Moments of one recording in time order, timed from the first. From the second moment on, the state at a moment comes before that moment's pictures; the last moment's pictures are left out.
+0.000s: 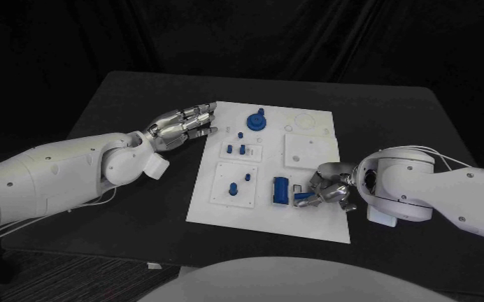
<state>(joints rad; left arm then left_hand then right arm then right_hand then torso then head) 1.13 -0.89 -0.21 1.29 -0.07 0.30 0.45 1.47 0.24 -0.19 0.19 0.52 0.23 0.03 0.07 0.03 0.03 0.04 0.06 0.02 0.02 0.13 0.01 0.01 0.17 0.08 0.24 0.04 0.14 1.17 -0.98 -0.21 1.80 -1.06 0.10 -0.50 1.06 0.05 -0.01 0.16 0.13 0.82 0.00 0.72 1.10 1.47 -0.06 1.57 1.31 1.46 -0.11 1.46 1.28 0.11 1.43 0.00 0.81 1.31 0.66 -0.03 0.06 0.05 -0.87</state>
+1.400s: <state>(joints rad) 1.13 -0.89 -0.21 1.30 -0.07 0.30 0.43 1.47 0.24 -0.19 0.19 0.52 0.23 0.03 0.07 0.03 0.03 0.04 0.06 0.02 0.02 0.13 0.01 0.01 0.17 0.08 0.24 0.04 0.14 1.20 -1.01 -0.21 1.81 -0.96 -0.01 -0.42 1.13 0.08 0.01 0.14 0.19 0.79 0.02 0.67 1.08 1.47 -0.06 1.57 1.31 1.46 -0.11 1.46 1.28 0.11 1.43 0.00 0.79 1.31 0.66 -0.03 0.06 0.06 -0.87</state>
